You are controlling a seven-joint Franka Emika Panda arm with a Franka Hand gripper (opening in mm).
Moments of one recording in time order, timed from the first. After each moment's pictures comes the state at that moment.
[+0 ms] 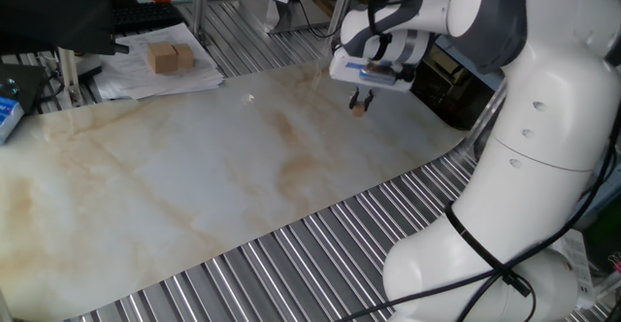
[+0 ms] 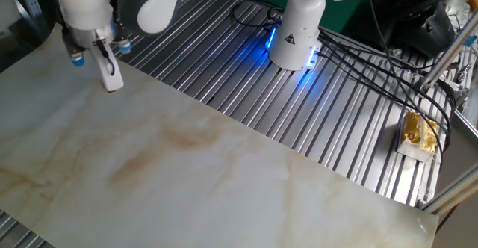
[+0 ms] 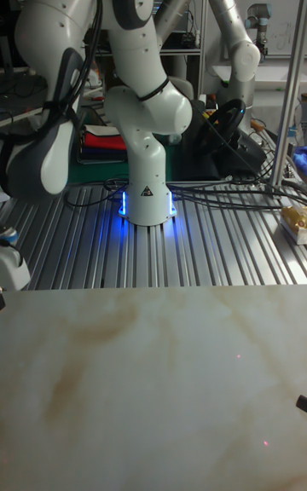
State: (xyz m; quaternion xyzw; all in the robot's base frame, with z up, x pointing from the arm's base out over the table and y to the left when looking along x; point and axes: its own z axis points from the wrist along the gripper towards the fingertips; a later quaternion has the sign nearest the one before) arm 0.521 -0.291 0.172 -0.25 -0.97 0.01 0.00
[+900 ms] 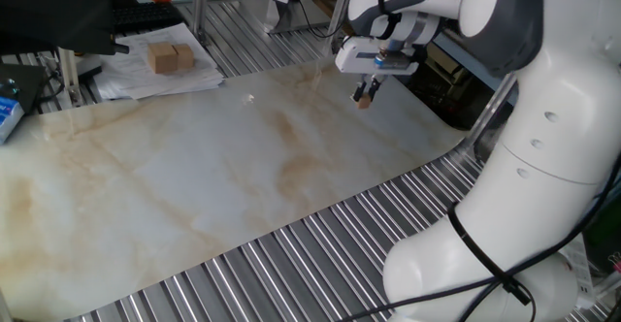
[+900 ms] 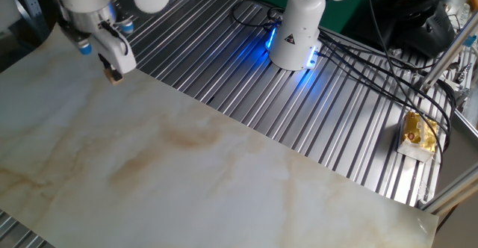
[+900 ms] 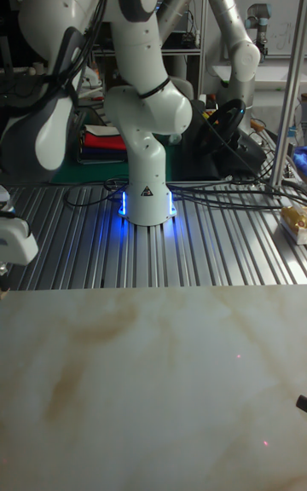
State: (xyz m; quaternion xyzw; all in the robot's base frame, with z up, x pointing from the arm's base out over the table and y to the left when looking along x) arm 0.508 -0.279 0.211 -0.13 -0.99 -0.01 0.02
